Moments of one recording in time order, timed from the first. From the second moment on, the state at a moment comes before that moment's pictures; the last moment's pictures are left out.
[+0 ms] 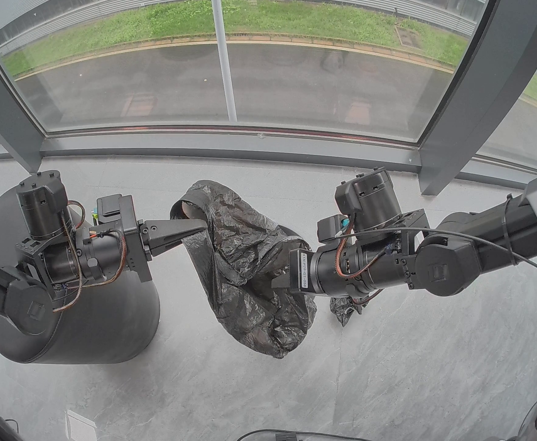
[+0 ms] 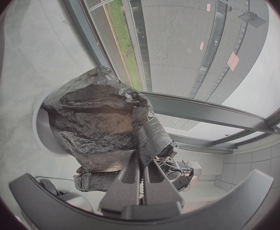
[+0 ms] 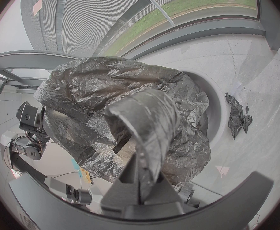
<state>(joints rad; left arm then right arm) -0.25 1.73 -0.69 -0.97 -0.90 -1.15 0.68 2.01 -1.25 -0.13 0.29 0.57</state>
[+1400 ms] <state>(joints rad) -0.12 2.00 -0.77 -1.22 -0.98 -1.15 0.60 2.31 -1.50 -0.21 0.20 0.48</state>
